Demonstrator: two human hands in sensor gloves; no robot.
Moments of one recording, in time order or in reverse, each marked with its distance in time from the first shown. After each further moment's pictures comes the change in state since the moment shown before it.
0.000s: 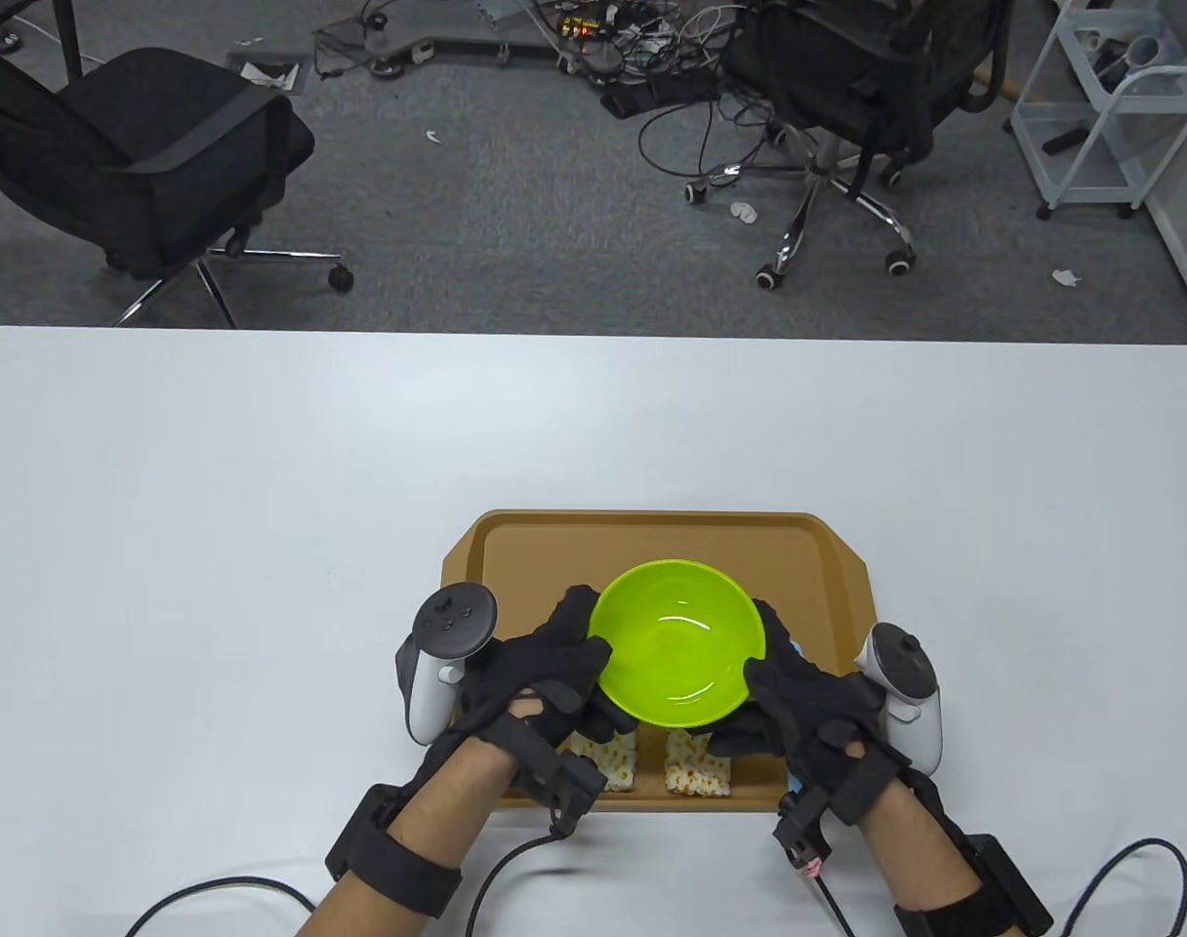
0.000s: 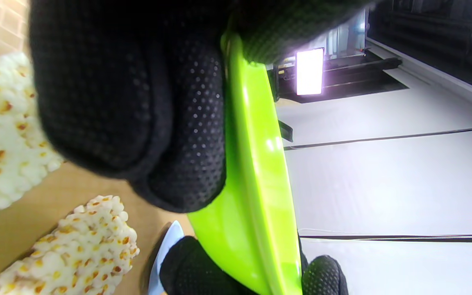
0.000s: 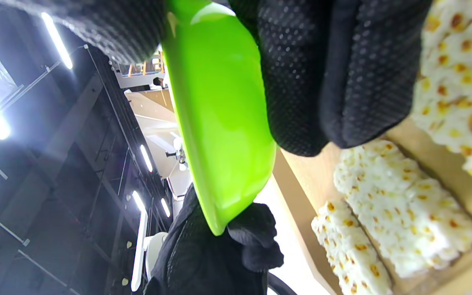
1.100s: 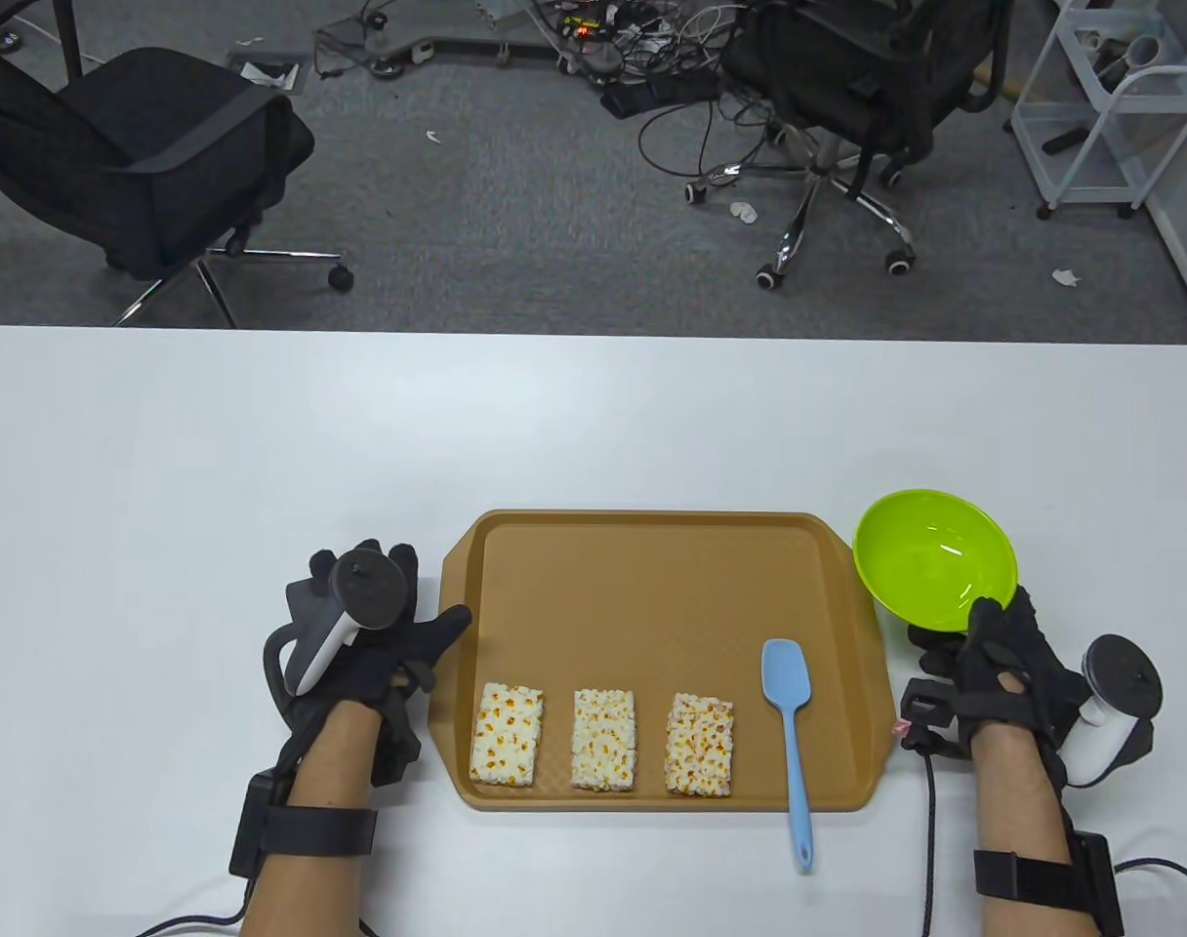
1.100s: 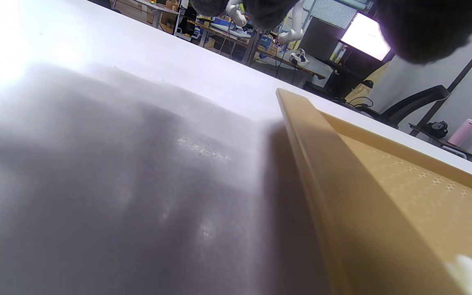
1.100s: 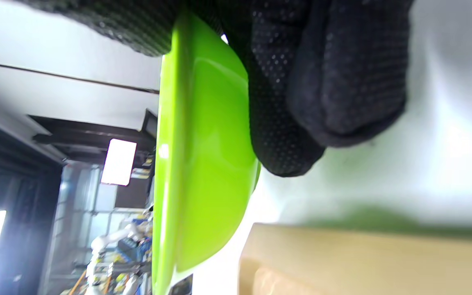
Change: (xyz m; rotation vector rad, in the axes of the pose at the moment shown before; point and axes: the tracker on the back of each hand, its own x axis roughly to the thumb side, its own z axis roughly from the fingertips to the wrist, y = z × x) left_hand -0.031 0.130 0.005 0.360 0.273 -0.914; right_hand -0.002 -0.171 0.056 -1.001 0.187 0.006
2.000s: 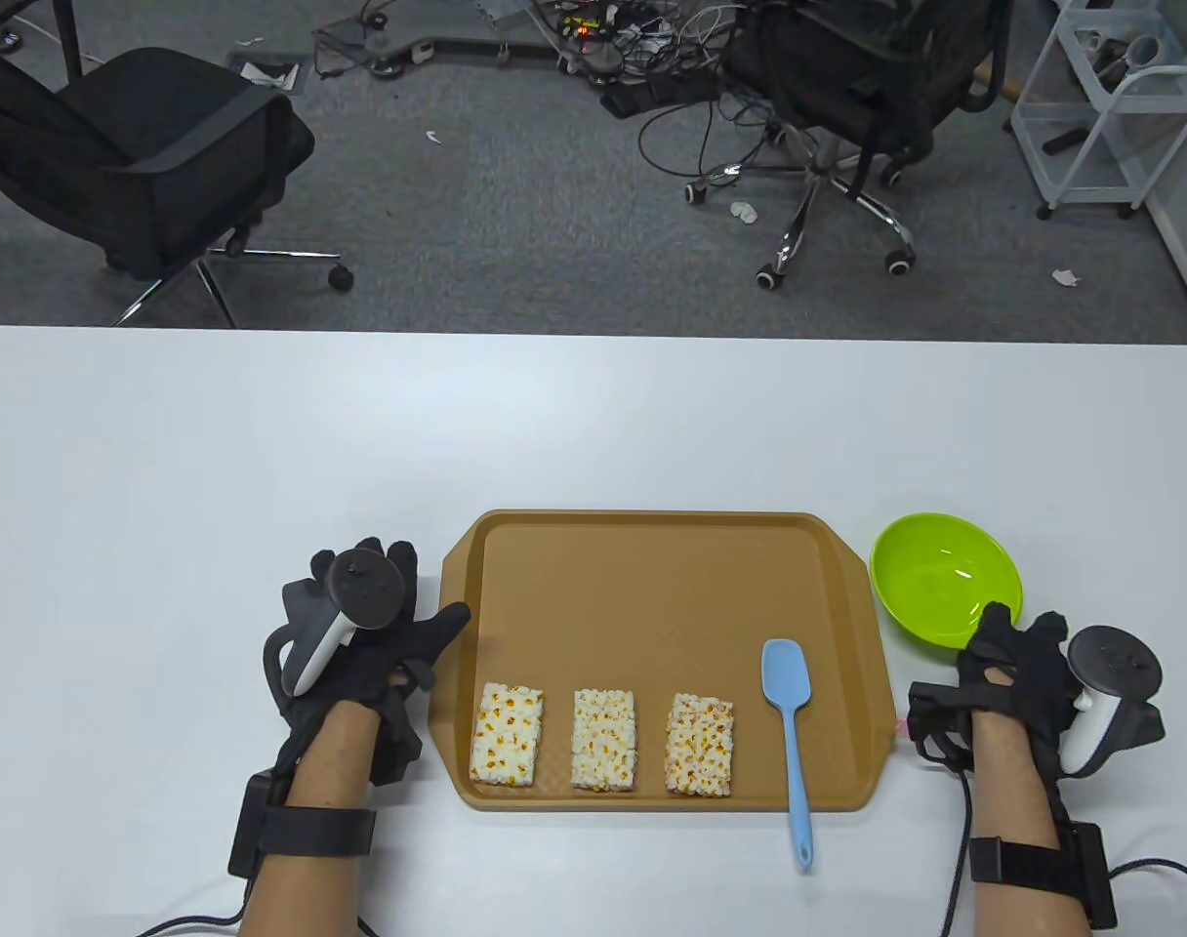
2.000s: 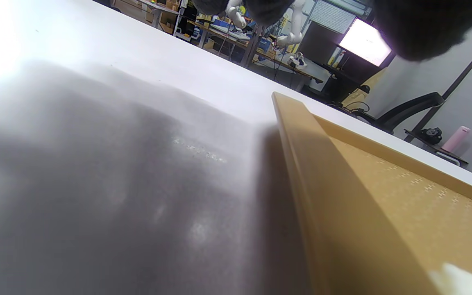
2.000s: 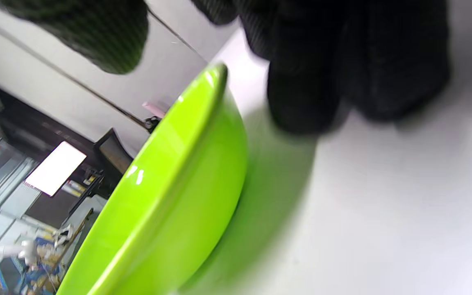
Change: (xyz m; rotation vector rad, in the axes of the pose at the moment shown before) left_hand -0.002 0.001 -0.001 0.005 -0.005 0.022; right_hand 0.016 -0.009 0.011 -0.293 -0.052 0.457
